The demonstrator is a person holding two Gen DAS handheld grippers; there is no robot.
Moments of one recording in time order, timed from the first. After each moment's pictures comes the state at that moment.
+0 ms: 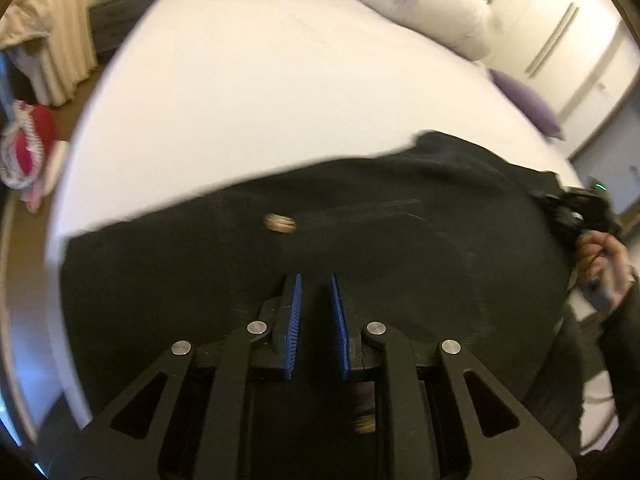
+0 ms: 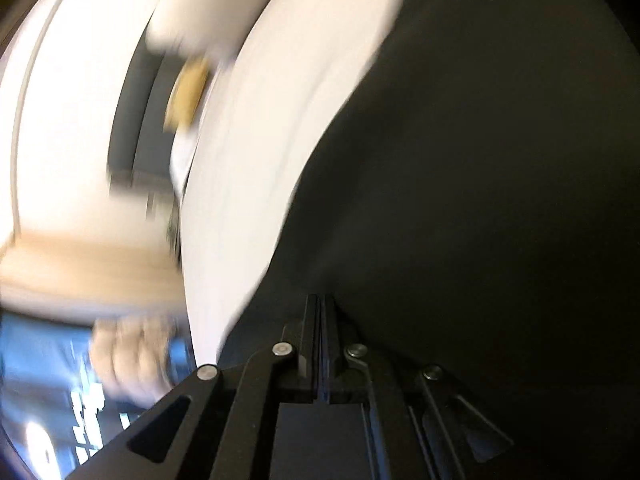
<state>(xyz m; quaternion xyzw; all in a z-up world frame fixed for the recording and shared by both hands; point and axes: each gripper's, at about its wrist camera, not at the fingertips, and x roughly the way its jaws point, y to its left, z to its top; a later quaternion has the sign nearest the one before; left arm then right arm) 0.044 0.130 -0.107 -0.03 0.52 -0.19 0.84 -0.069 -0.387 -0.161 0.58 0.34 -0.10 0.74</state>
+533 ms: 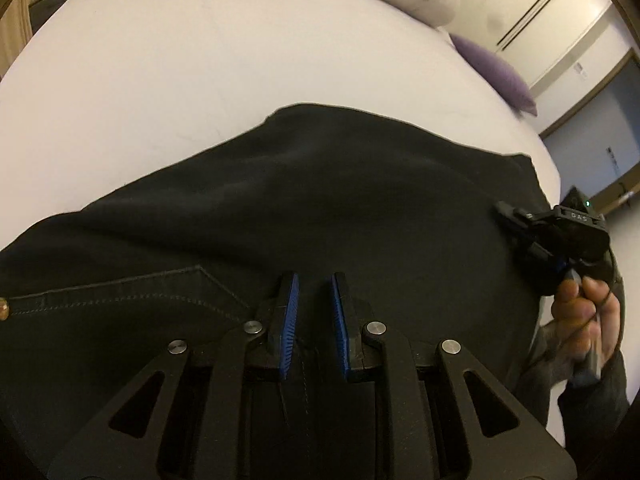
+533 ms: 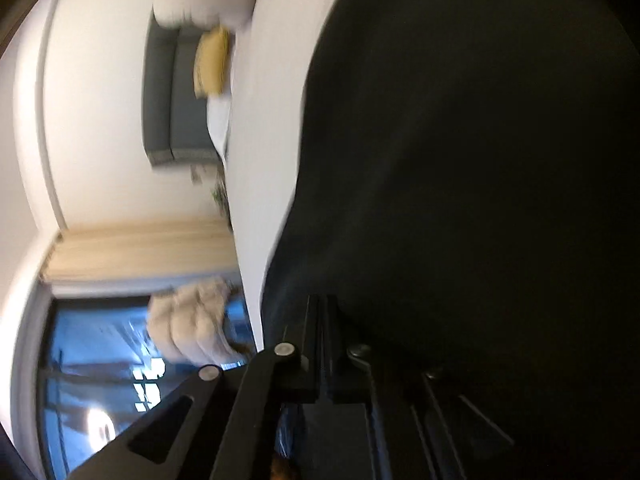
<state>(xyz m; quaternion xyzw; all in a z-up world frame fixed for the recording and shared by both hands) 0.088 -0.007 -0.127 -0.06 0.55 -0.27 0.78 -0.050 -0.383 -0.199 0.63 0.34 0.03 0.69</state>
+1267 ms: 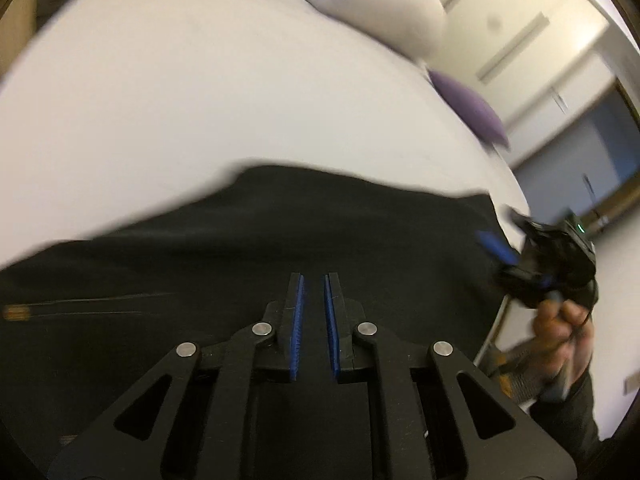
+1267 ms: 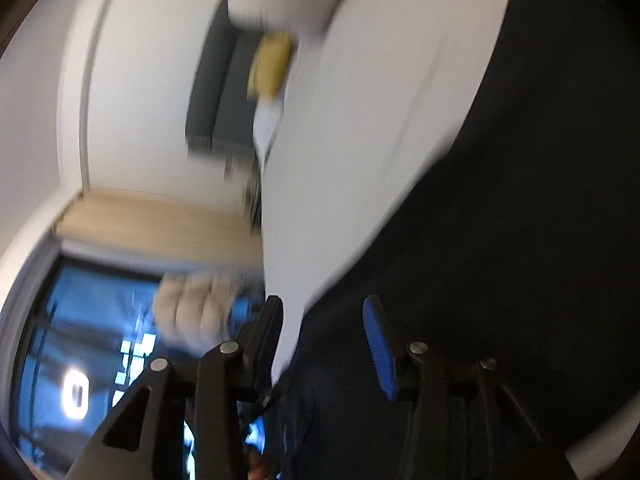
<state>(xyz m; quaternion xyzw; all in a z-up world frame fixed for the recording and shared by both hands) 0.080 -0.026 -0.083 -0.09 0.53 -0.31 0.78 -0.038 -0.292 -0.169 0.57 0.37 0.11 0.72</state>
